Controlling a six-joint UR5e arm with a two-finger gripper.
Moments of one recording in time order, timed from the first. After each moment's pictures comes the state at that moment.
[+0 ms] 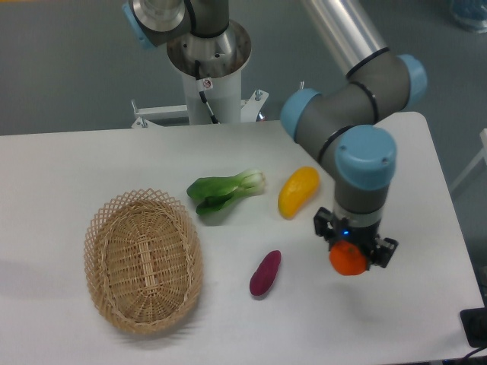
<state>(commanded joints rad) 2.45 -2.08 -1.39 -1.07 1.62 1.02</state>
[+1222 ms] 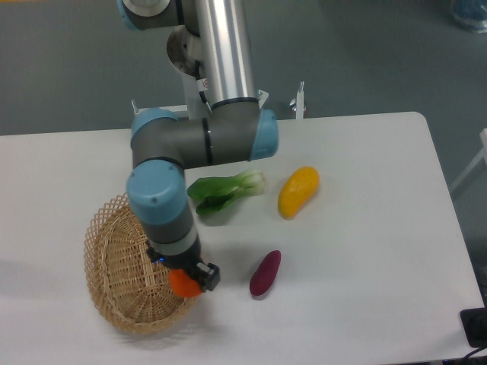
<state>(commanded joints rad) 2.06 -2.07 -1.56 -0.97 1.63 0.73</state>
